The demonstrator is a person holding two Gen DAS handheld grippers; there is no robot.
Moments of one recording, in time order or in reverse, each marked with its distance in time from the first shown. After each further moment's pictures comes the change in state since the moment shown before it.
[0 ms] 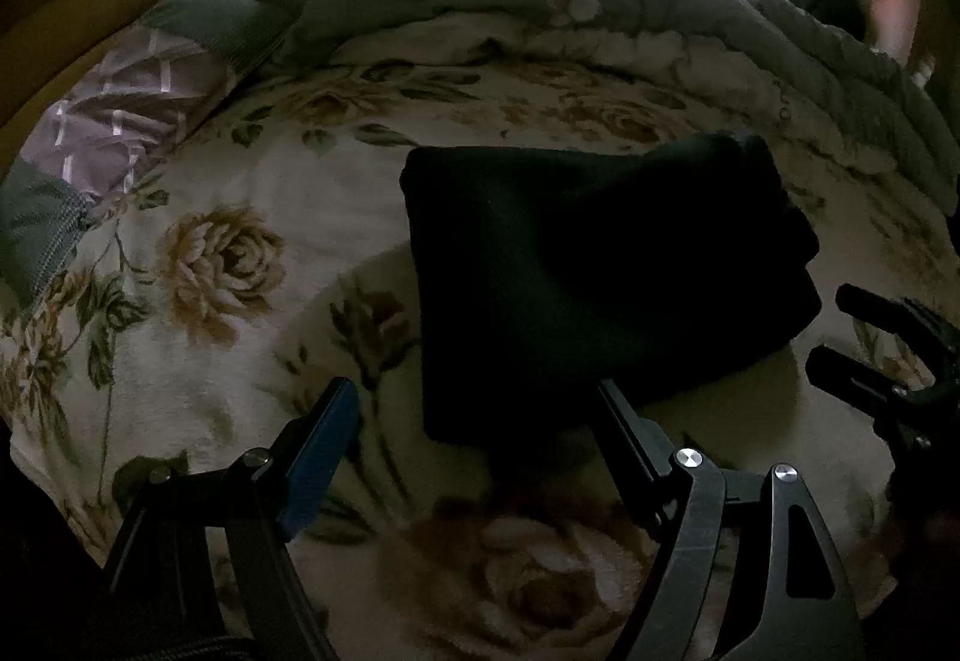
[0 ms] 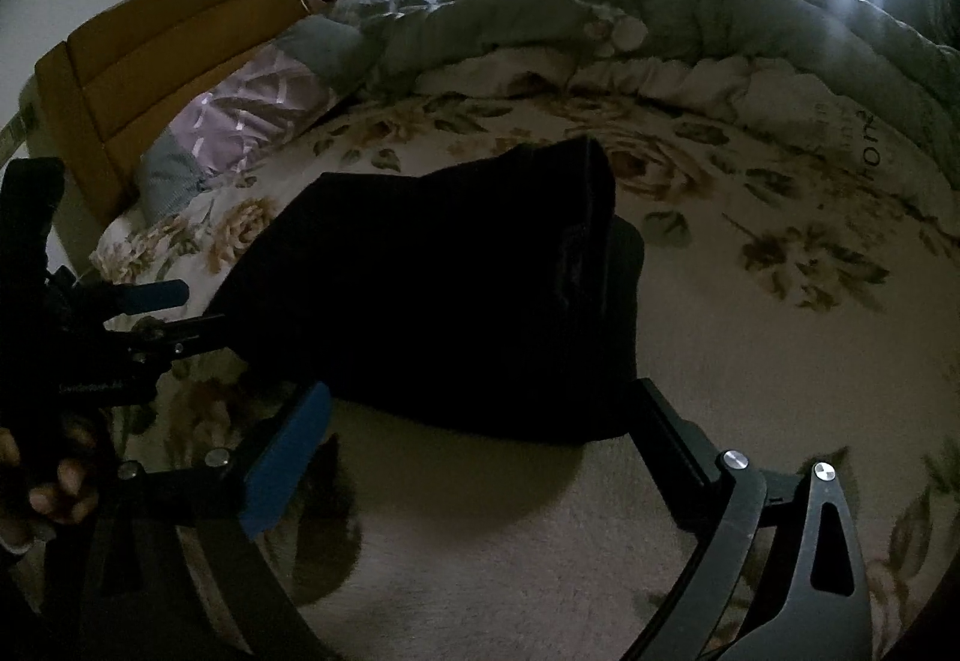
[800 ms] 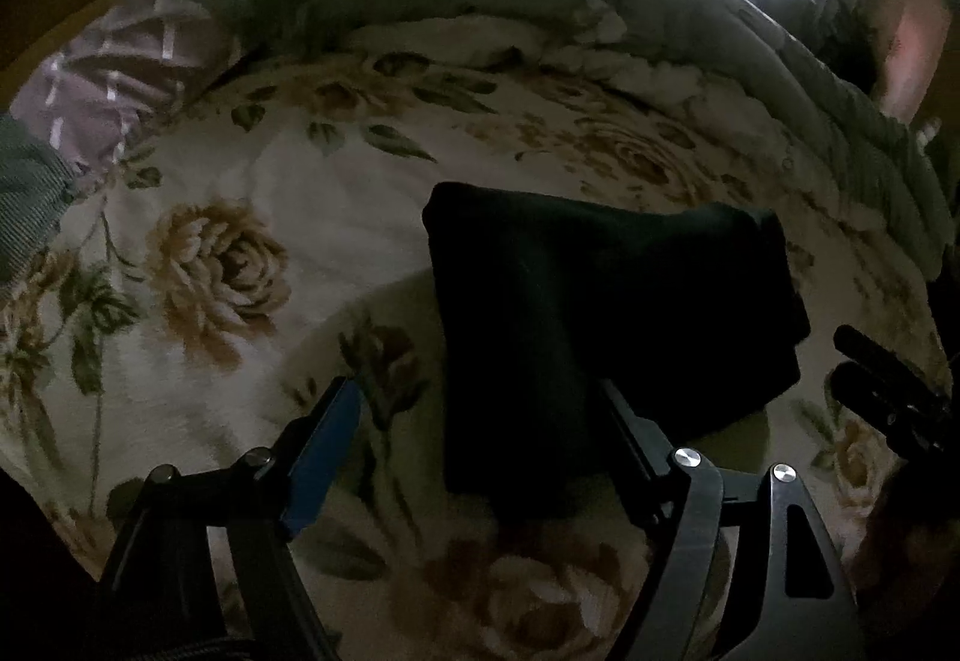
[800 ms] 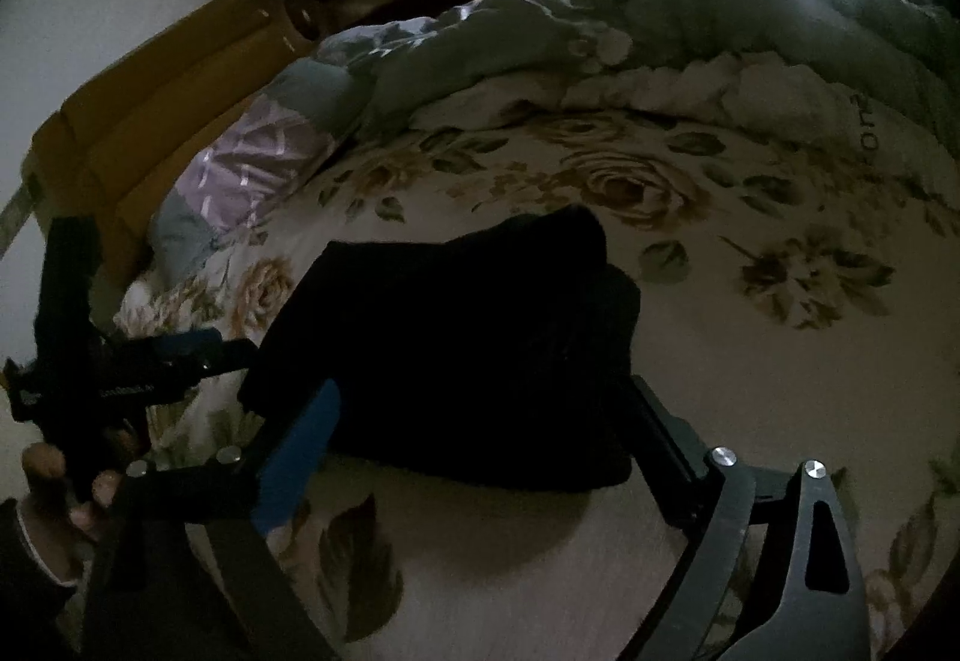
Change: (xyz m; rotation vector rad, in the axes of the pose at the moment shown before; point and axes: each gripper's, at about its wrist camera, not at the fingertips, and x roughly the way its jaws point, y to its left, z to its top) left arm -0.005 0.025 0.029 -0.111 0.030 -0.071; right arm -0.014 -0.010 0.030 0.104 -0.028 0.056
